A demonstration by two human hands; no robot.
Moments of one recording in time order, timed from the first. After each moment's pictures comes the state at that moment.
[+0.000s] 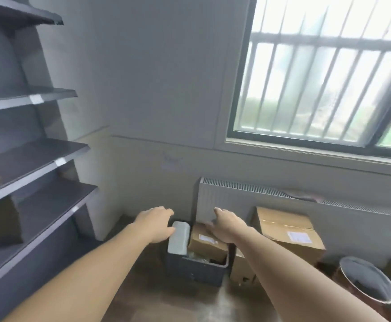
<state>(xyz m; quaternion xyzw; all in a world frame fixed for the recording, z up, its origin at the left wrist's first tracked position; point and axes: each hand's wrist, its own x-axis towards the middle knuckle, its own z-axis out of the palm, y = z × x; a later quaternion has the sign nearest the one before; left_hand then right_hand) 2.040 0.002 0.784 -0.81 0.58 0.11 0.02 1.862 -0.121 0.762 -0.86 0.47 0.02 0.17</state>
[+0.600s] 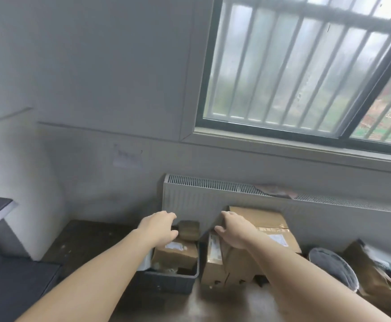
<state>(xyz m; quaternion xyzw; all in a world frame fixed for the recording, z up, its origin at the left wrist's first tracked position) 2.054 -0.262 0.707 -0.75 0.64 0.18 -0.01 1.842 -0.347 0.712 -0.82 0.54 0.06 0.16</state>
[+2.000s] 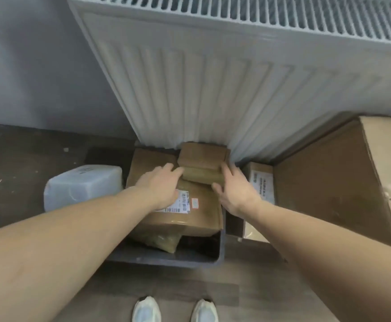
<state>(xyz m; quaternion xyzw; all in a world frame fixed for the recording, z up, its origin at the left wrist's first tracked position) 2.156 -0.693 0.094 -0.70 0.64 0.29 0.13 1.966 -0.756 0.083 -0.79 0.53 0.14 0.27</state>
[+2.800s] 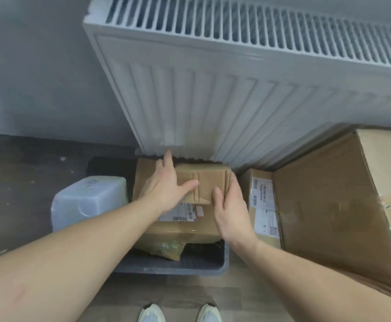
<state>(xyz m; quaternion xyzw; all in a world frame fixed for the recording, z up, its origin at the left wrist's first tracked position) 2.166 -0.697 0.120 -0.79 0.48 0.37 -0.12 1.992 -0.703 0.106 -0.64 0.61 -0.18 0.44</state>
